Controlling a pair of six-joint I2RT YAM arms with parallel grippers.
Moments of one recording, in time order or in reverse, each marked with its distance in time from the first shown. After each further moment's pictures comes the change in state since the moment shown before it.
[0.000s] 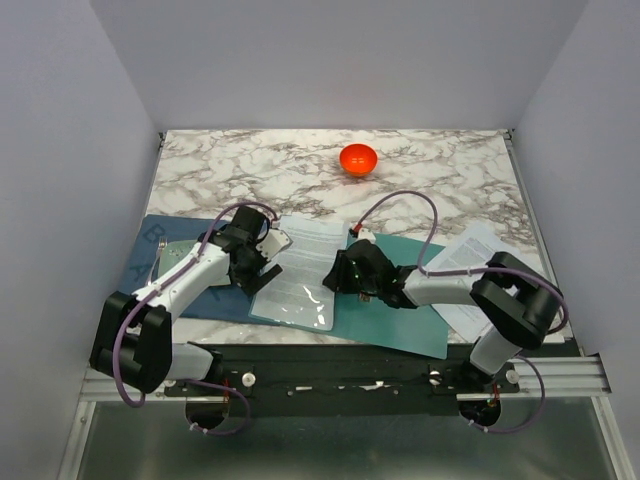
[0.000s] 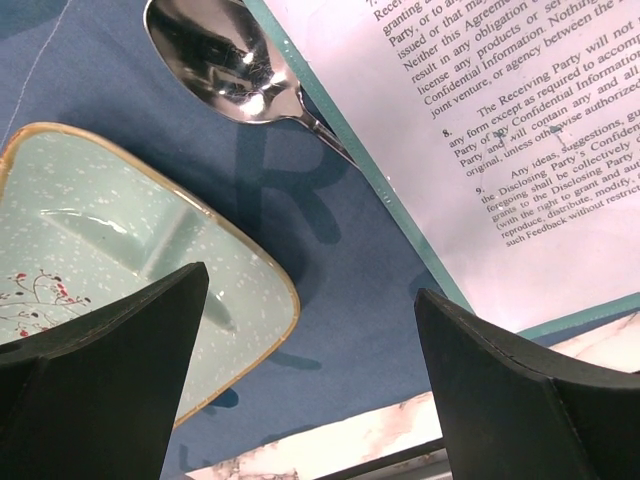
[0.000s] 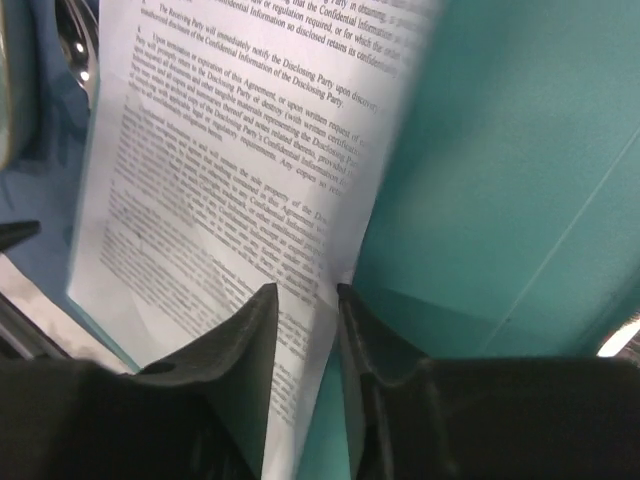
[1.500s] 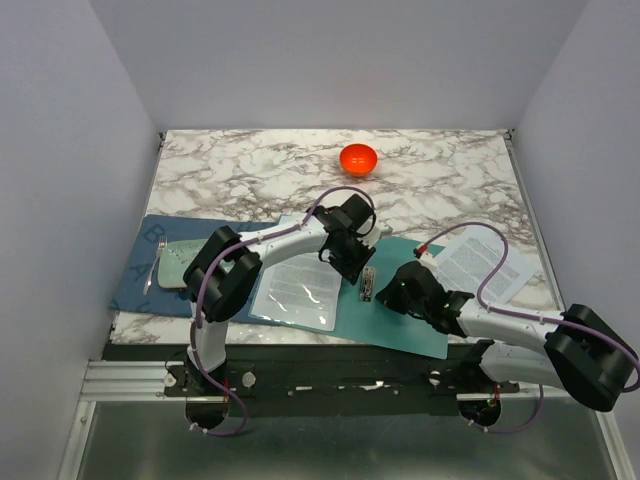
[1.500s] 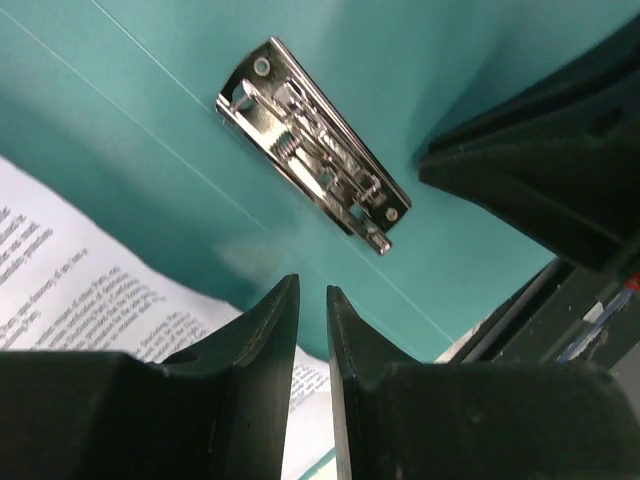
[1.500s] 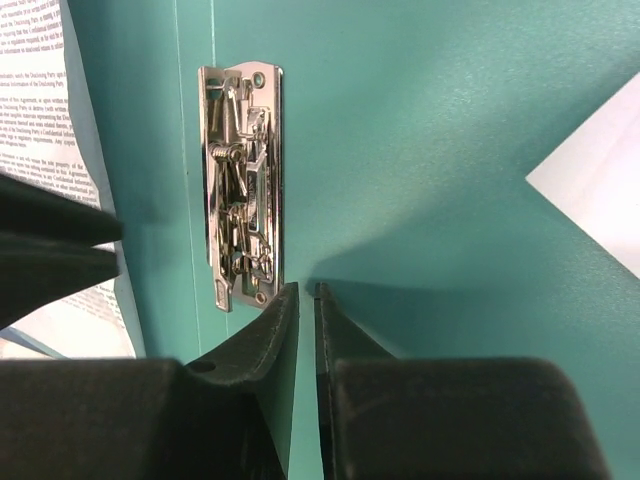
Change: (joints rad) left arm -0.444 0.581 0.597 0.036 0.378 -0.529; right arm -0.123 -0.490 -0.371 -0.232 0.127 0.212
